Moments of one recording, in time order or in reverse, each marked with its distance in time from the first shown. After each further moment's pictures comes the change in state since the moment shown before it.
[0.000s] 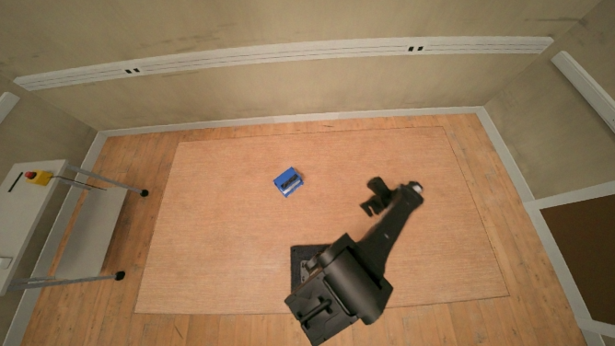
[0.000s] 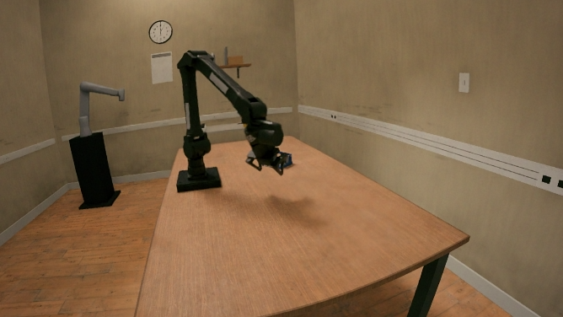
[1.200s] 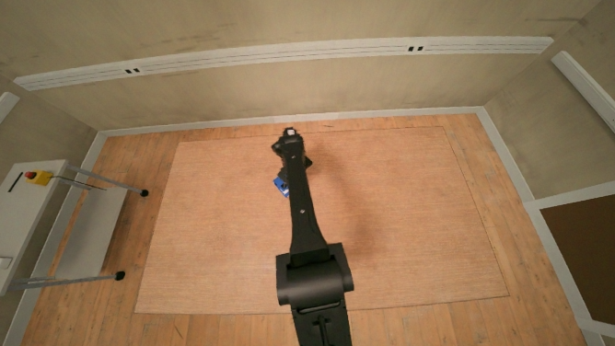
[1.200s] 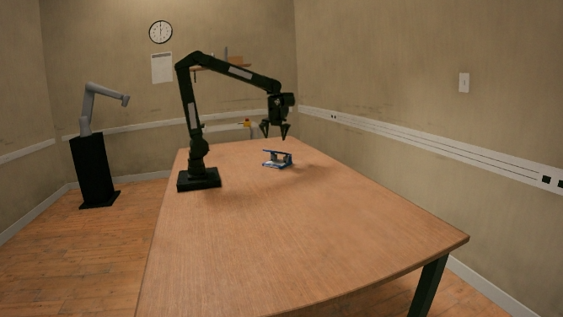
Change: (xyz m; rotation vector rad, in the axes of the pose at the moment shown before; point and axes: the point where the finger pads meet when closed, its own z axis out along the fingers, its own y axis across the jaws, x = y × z) arm -0.267 0.176 0.081 -0.032 0.446 -0.071
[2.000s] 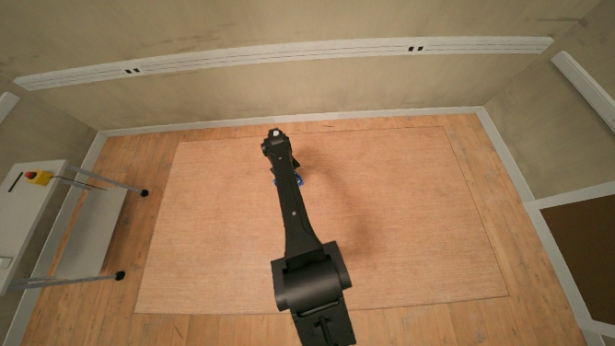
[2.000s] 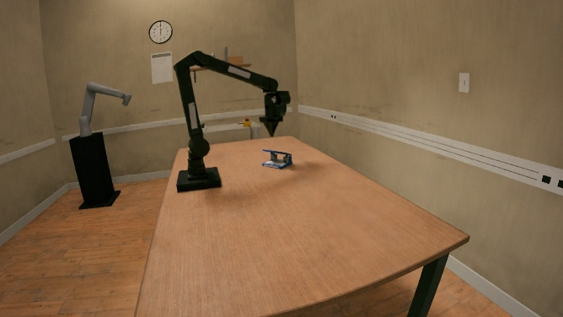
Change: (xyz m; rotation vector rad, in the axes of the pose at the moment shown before) arm -0.016 0.025 -0.006 0.038 0.031 0.091
